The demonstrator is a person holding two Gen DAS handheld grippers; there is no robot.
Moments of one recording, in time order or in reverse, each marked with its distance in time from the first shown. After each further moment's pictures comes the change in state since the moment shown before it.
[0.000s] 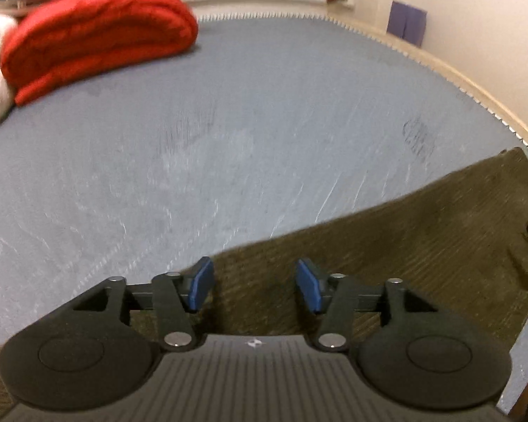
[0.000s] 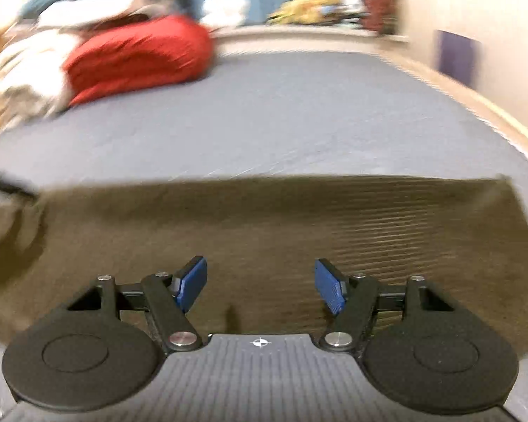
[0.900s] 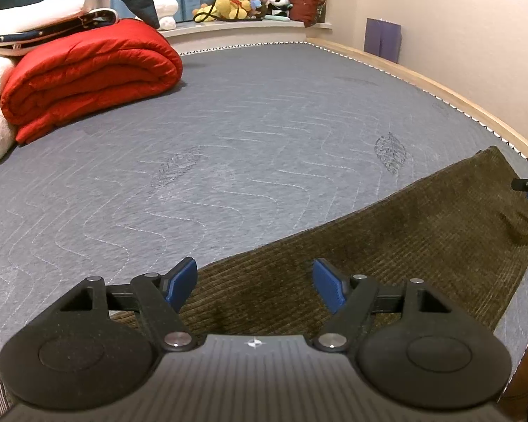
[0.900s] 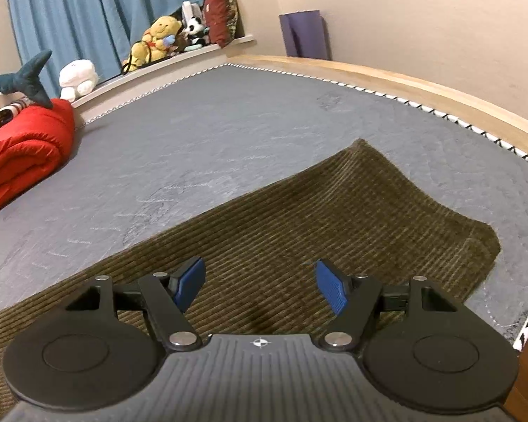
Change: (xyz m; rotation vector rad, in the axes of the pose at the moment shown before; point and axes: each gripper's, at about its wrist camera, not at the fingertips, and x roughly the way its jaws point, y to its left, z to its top) left arm -0.040 -0.017 -0.010 0.061 -0.086 -0.015; right arm 0.005 -0.076 0.000 0.343 -0.062 -0.233
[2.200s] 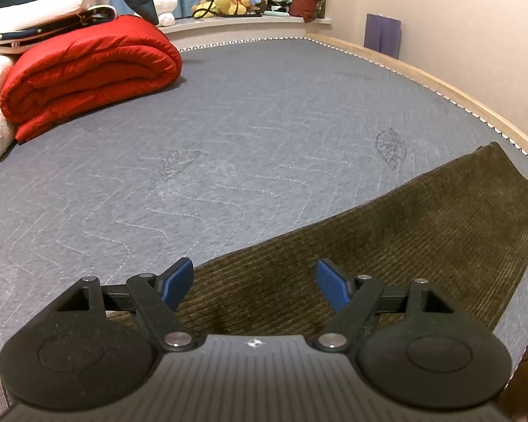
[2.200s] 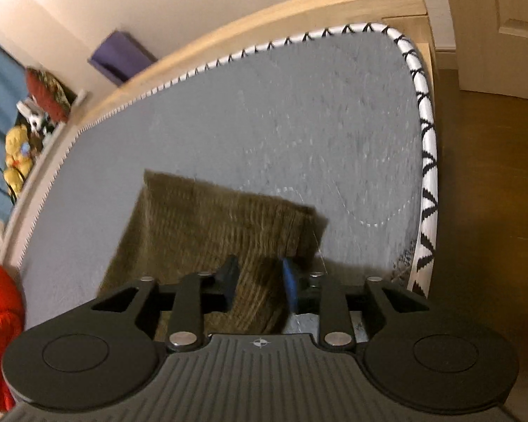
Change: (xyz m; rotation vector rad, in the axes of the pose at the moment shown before) left arm 0.002 0.001 -0.002 0.006 0.015 0.000; right arm 0.016 -0.166 0.004 0.659 0.099 -0.169
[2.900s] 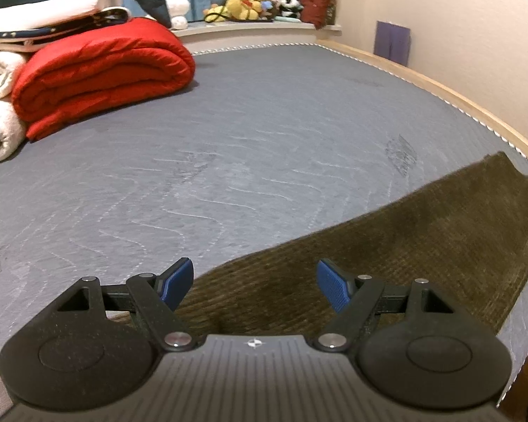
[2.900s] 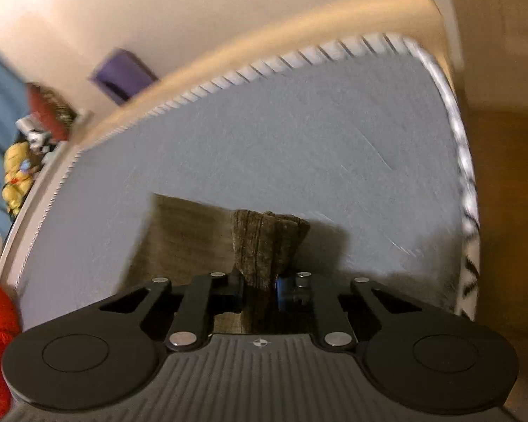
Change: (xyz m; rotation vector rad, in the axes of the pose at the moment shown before) left arm -0.011 0.016 -0.001 -0.033 -0.023 0.029; right arm -0.001 0.055 -0.005 -0.072 -0.198 0.051
